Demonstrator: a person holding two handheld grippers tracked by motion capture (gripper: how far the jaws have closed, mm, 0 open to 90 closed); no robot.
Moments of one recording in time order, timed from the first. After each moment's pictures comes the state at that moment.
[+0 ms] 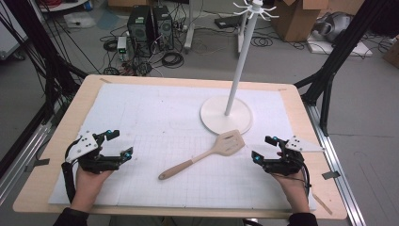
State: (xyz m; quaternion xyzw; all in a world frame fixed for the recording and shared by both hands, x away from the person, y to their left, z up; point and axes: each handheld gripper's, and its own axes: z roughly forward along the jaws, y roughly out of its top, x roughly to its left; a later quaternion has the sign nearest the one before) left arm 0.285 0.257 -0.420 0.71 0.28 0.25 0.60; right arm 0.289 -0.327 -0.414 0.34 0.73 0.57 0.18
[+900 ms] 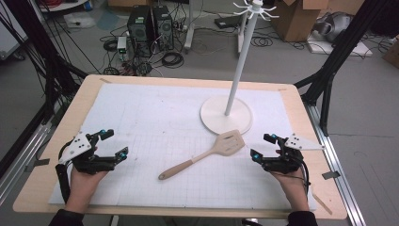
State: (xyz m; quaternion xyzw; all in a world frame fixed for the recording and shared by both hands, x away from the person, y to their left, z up) left arm 0.280 0.267 -0.418 0.70 0.29 0.26 0.60; right arm 0.291 -0.322 -0.407 0.33 0.73 0.58 0.18
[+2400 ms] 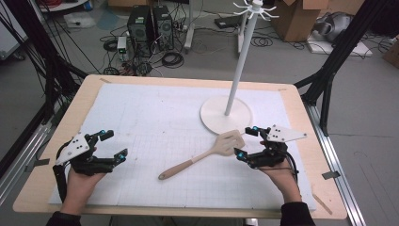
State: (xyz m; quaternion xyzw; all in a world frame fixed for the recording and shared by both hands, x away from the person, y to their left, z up) left arm 0.274 0.268 -0.410 0.71 0.27 0.25 0.60; right arm 0.307 -0.274 -0.381 0.23 0.77 0.58 0.15
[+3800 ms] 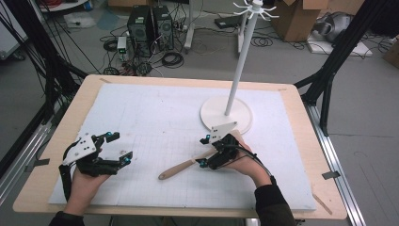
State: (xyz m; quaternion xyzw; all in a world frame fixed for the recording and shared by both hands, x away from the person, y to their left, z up) left arm 0.276 0.255 -0.415 0.72 0.26 0.23 0.60; right arm 0.347 -0.156 -0.410 0.09 0.90 0.42 0.05
